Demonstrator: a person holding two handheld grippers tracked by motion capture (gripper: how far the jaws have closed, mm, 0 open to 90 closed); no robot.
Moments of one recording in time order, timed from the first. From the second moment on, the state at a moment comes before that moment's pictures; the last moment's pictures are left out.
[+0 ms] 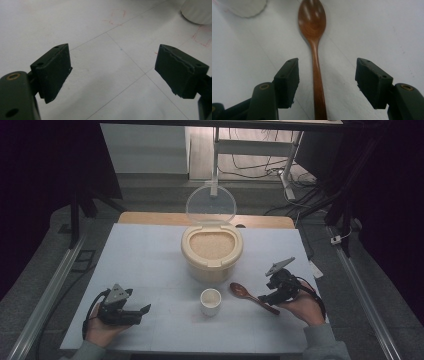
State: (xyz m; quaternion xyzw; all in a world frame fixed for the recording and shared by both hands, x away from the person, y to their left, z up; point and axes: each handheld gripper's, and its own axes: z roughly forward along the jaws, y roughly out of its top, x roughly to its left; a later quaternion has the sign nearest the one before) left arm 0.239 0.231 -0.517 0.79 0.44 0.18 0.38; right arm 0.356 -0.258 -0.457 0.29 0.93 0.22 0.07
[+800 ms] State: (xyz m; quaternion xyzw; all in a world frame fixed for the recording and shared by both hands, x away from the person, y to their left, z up) left arm 0.239 0.231 -0.520 0.80 0.43 0.18 0.37; right arm 0.358 -0.247 -0.487 0.27 0.95 0.13 0.04
